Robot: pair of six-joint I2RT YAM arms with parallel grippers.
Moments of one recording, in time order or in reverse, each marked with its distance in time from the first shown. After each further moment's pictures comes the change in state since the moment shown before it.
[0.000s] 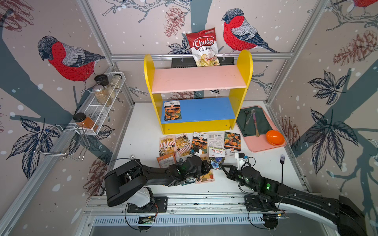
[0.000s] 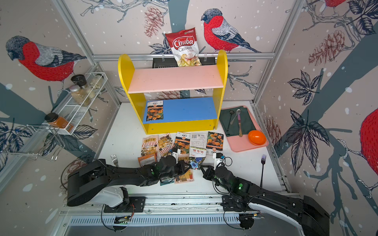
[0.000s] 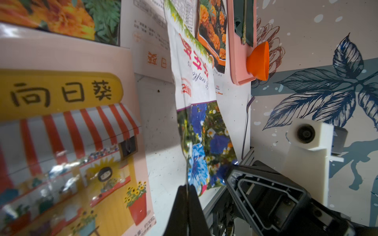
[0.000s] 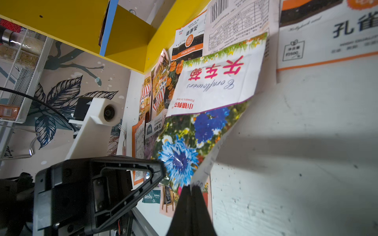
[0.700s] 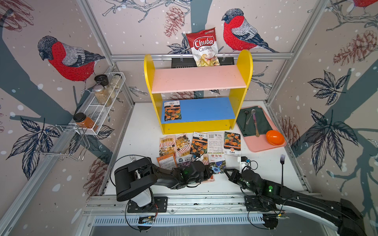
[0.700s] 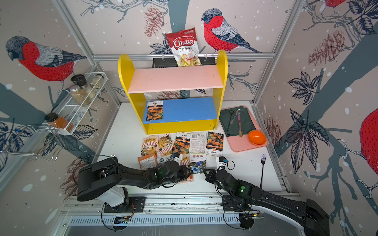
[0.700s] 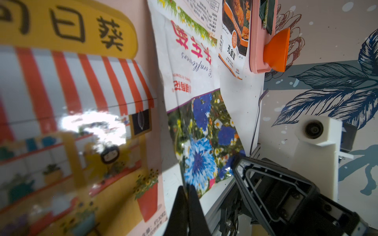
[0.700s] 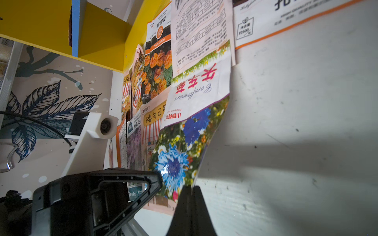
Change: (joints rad) left arm -0.063 0.101 -0.025 0.096 -0.022 -0.087; right arm 0.019 -0.100 -0.036 -0.151 0.042 0.080
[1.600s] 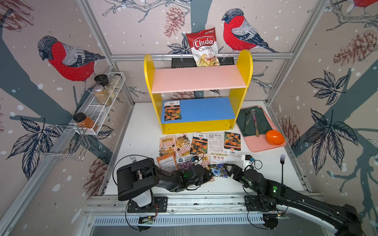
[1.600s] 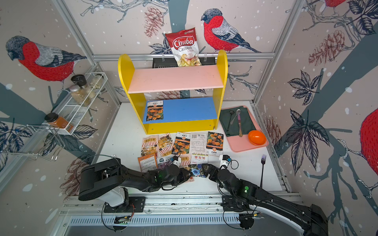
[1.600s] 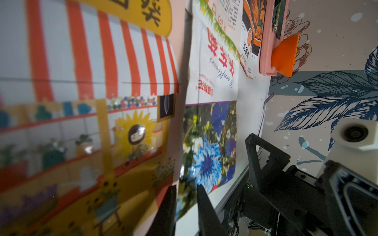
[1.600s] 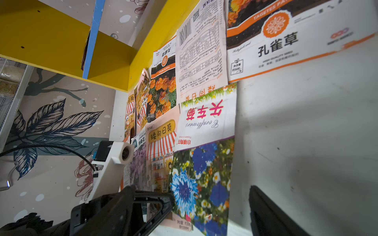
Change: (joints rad) left arm -0.044 0.019 -0.031 0.034 -0.053 -0.091; right arm -0.002 -0.122 0.057 -0.163 0.101 -0.013
